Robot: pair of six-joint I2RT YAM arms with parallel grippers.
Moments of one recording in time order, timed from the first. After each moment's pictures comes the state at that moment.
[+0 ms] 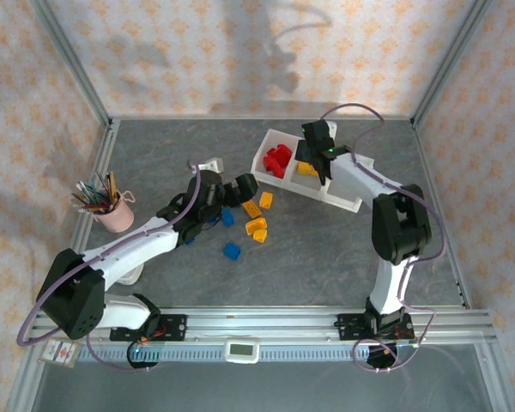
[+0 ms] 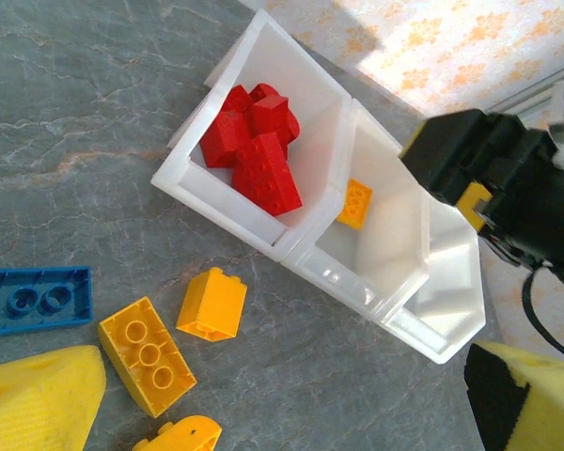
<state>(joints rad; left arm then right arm) -0.57 1.32 0.83 0.01 -0.07 -0.85 0.38 1.85 1.43 -0.40 0.34 0.46</state>
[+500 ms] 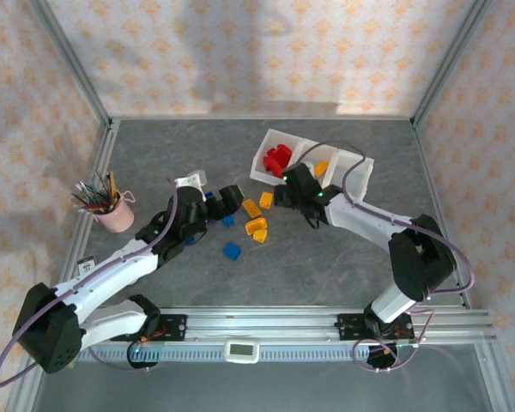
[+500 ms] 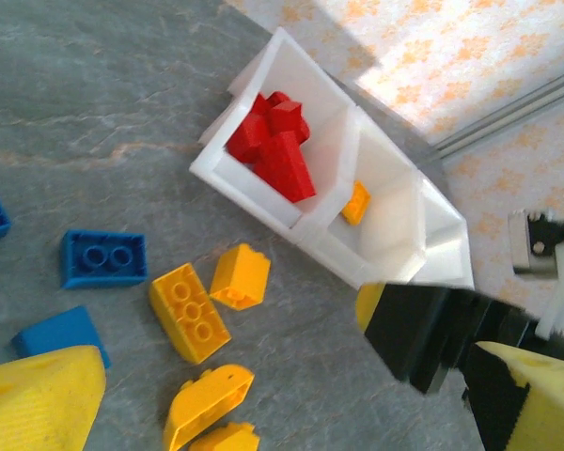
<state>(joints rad) -0.56 1.07 0.65 -0.02 -0.09 -0.86 0.65 1.58 1.04 -0.38 0.26 0.55</state>
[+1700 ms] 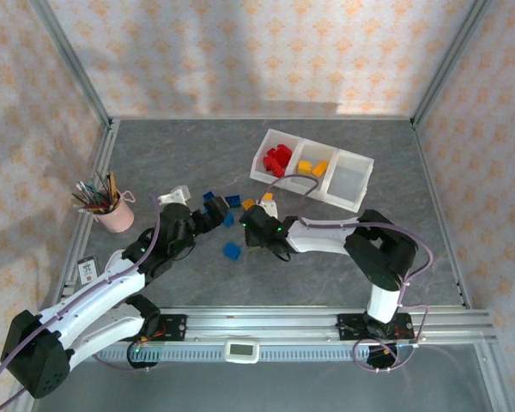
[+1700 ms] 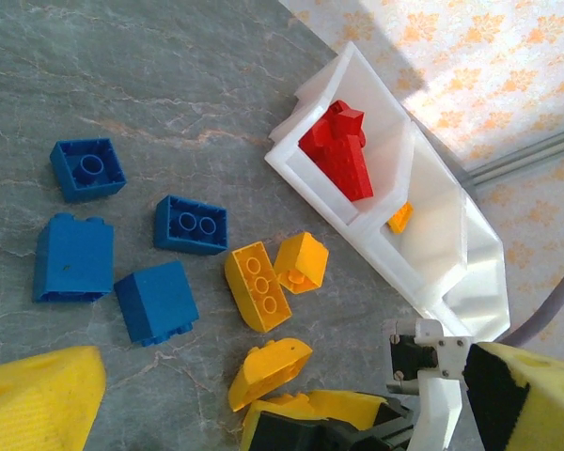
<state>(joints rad) -0.55 0.89 0.52 -0.10 -0.16 -0.94 0.96 1.79 1.01 -0.28 0.30 0.75</state>
